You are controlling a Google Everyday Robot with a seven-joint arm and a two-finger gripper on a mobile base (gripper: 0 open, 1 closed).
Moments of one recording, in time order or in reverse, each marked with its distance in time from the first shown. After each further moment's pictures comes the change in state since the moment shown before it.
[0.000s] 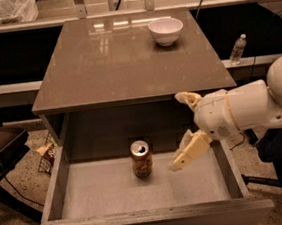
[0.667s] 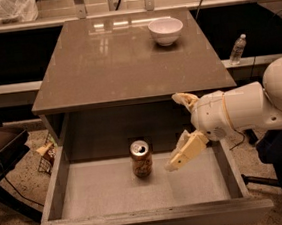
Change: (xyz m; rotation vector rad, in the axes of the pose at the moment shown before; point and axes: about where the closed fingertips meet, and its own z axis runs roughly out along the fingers) arm -0.004 0.001 0.010 -0.009 -0.031 0.003
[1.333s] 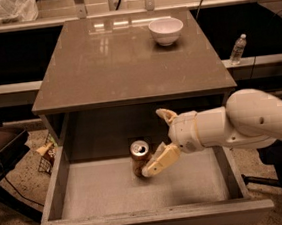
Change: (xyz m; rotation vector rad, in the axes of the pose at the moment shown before) arm 0.029 -0.008 0.078 0.005 -0.072 0.060
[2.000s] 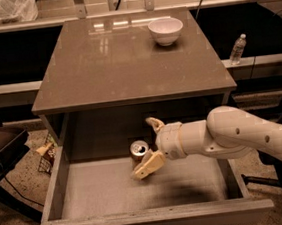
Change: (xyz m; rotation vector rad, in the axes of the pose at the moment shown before) arm 0.024 -0.008 0.058 -0.006 -0.064 0.018
